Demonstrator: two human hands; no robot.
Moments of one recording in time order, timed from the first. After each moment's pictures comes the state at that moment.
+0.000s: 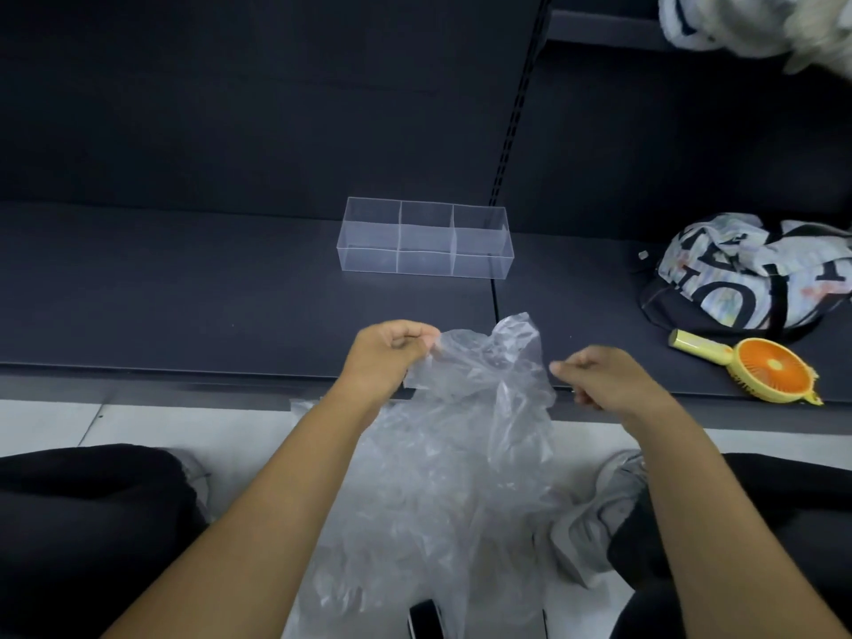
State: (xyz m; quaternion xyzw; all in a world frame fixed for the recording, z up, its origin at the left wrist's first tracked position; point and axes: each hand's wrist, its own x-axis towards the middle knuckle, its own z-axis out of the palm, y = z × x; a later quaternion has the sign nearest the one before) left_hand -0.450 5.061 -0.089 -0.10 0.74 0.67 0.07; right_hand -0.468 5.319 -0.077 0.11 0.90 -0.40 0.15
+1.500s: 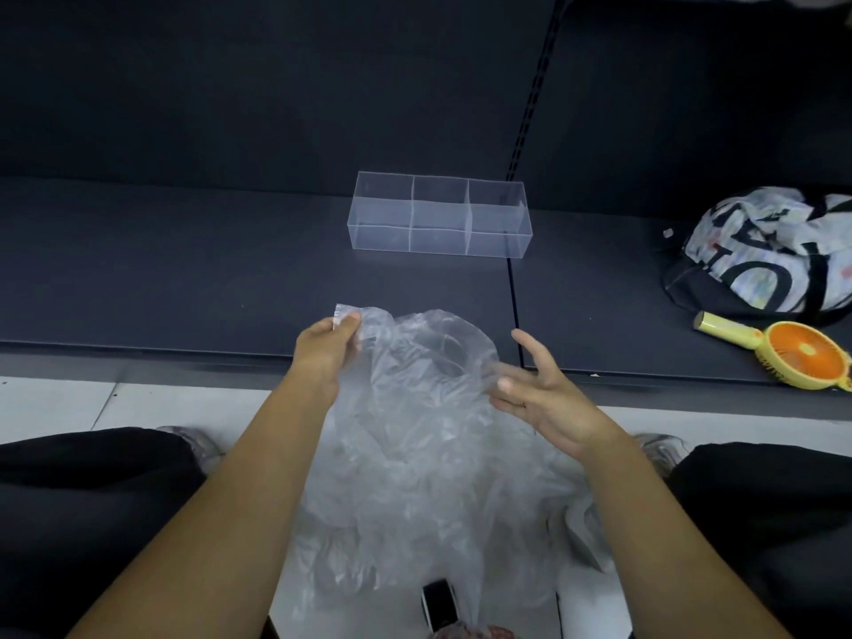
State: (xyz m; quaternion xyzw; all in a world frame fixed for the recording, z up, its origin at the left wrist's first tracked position) left_hand -0.473 4.995 -0.148 -0.38 0.64 0.67 0.02; right_hand -0.450 5.277 -0.157 0.06 0.60 -0.75 0.28
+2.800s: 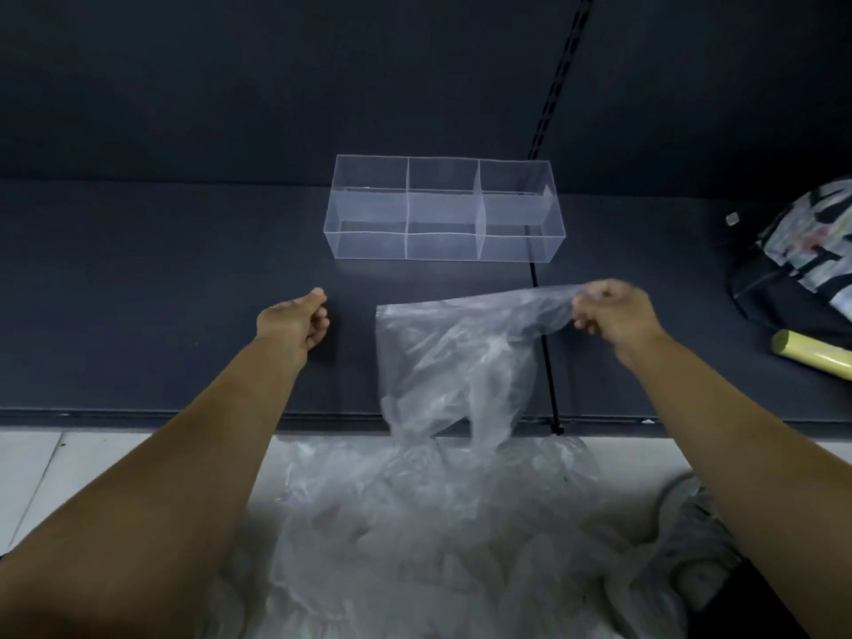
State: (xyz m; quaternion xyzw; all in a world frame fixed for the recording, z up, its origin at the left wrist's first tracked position) left_hand -0.619 4.941 -0.217 -0.43 0.60 0.67 0.05; right_hand -0.655 5.315 -0.214 0.20 0.83 -0.52 0.07
